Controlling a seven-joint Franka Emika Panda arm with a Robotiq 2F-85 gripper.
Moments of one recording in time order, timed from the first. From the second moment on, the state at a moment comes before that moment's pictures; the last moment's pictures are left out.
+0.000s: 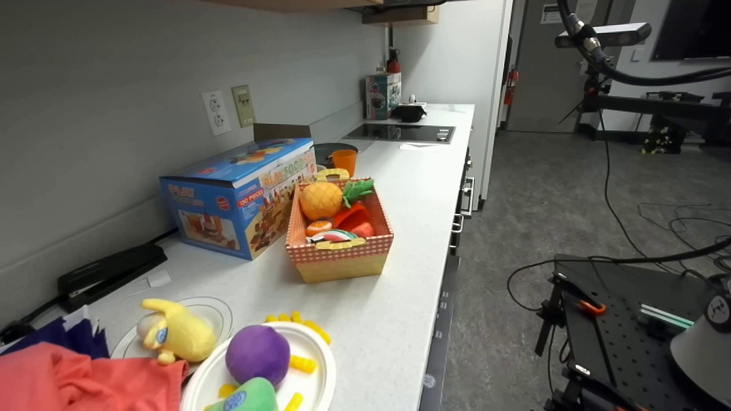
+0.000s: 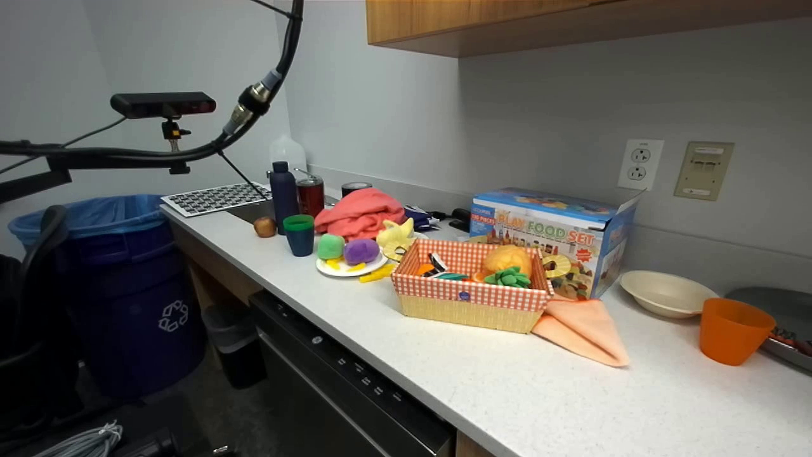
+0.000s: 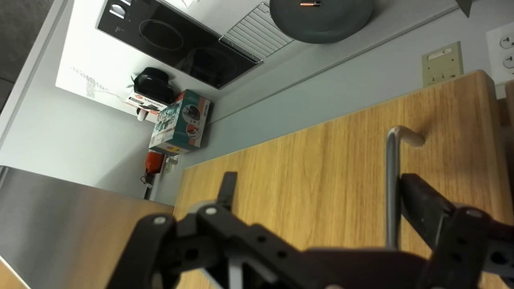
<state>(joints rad) -0.13 0.00 0.04 -1.44 -0.74 2.02 0.81</state>
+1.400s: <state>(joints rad) -0.25 -0.56 -0.04 -2.02 -0.87 1.97 0.95</state>
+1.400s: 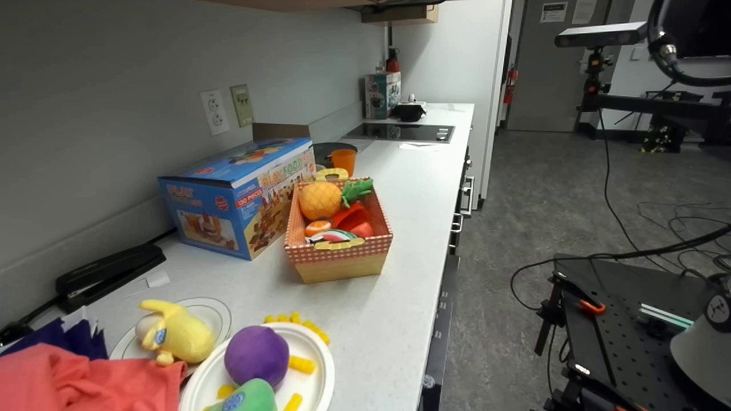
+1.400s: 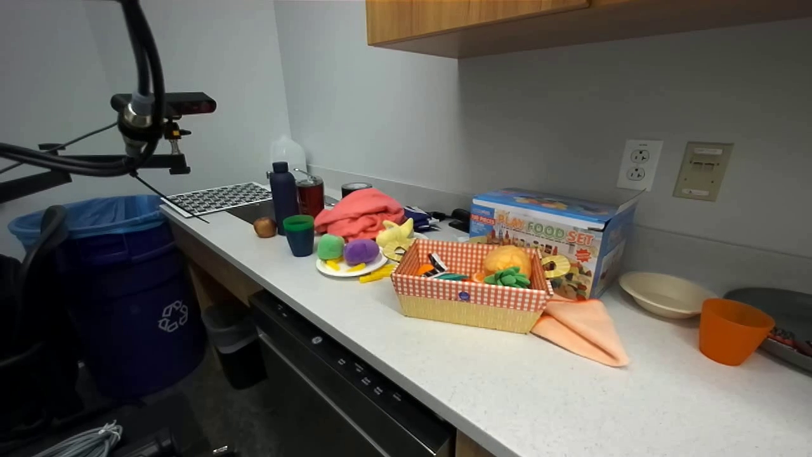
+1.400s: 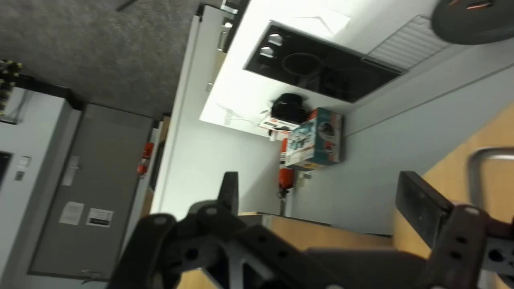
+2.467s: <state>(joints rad) -0.22 -0.60 -0.08 -1.93 -0.67 1.83 0.93</state>
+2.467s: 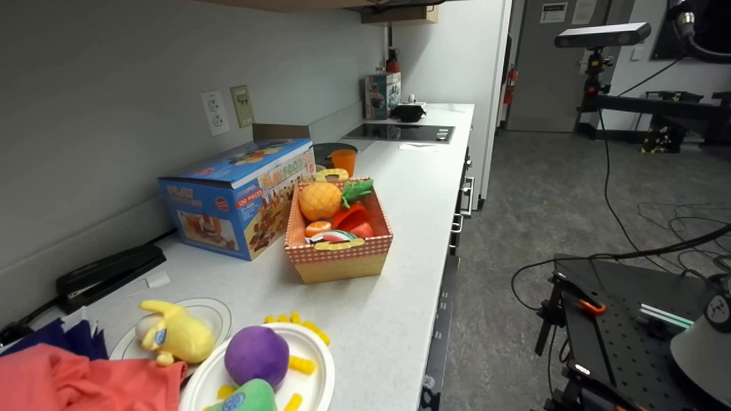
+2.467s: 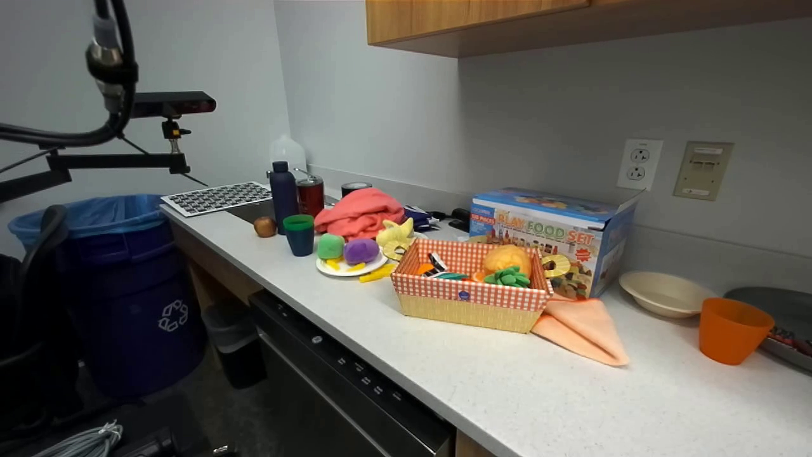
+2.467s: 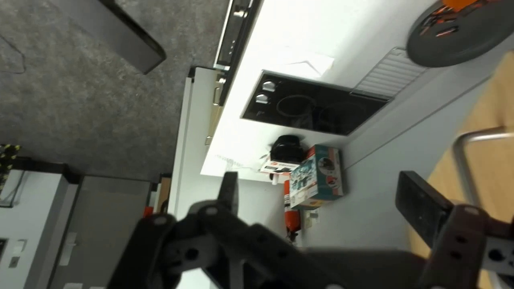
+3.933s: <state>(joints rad) -0.27 -0.44 -0.01 -1.79 -0.63 2.00 0.81</state>
